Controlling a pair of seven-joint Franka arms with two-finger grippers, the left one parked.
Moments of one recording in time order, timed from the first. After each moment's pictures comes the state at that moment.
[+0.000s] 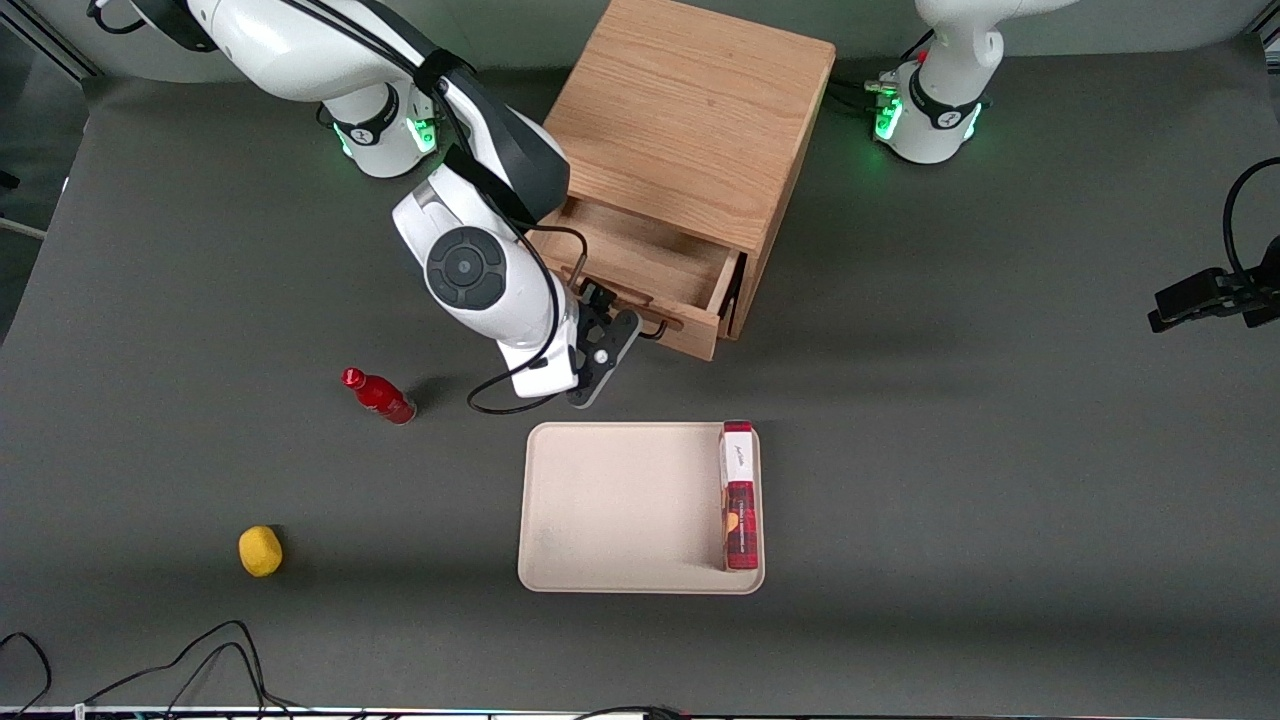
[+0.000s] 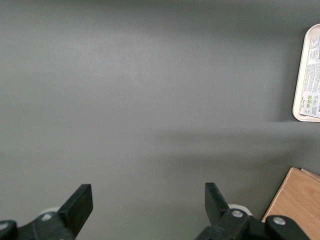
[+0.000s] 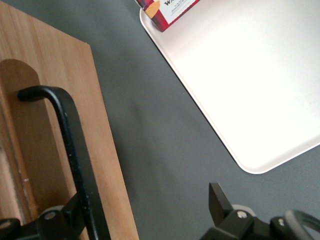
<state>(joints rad) 0.32 0.55 0.37 -1.44 0.03 1.91 -0.29</state>
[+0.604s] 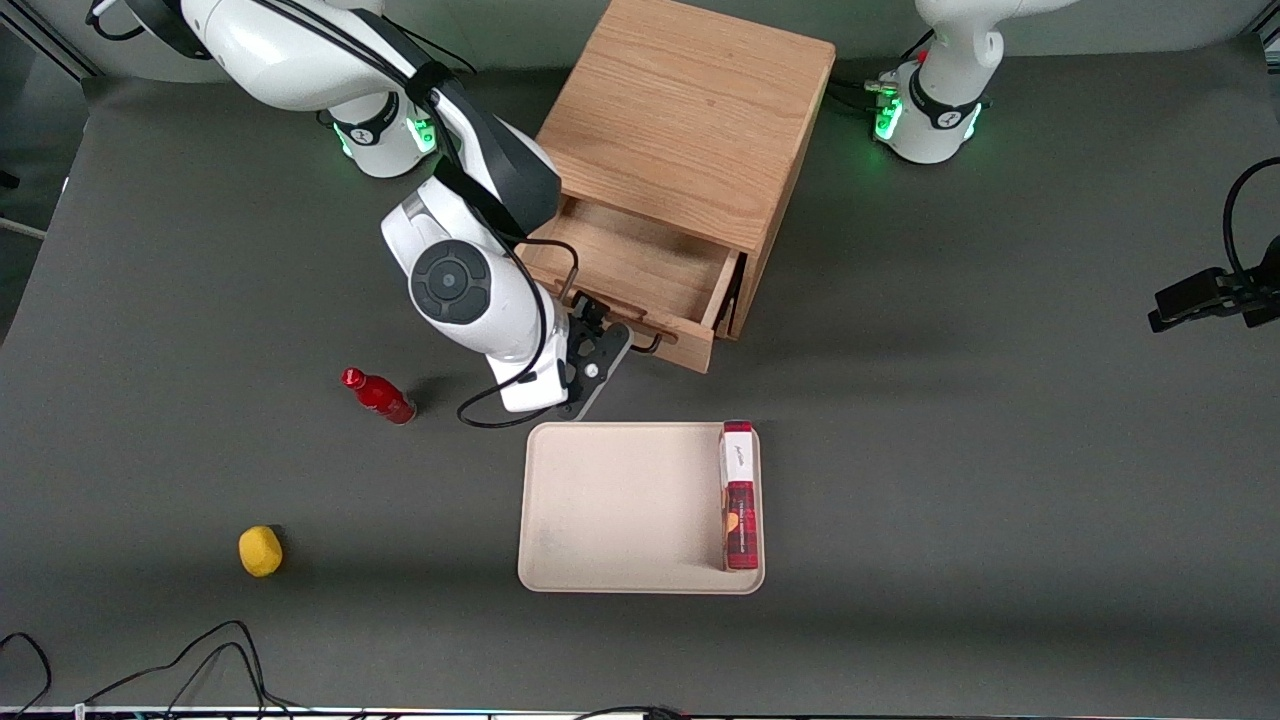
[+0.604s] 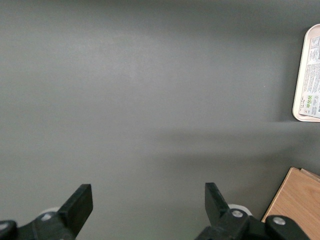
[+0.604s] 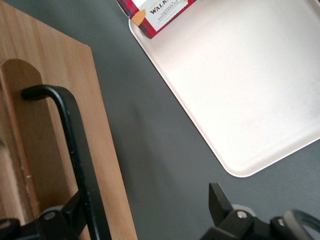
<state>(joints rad) 0.30 0.57 0.37 -1.40 0.02 1.91 -0.32</state>
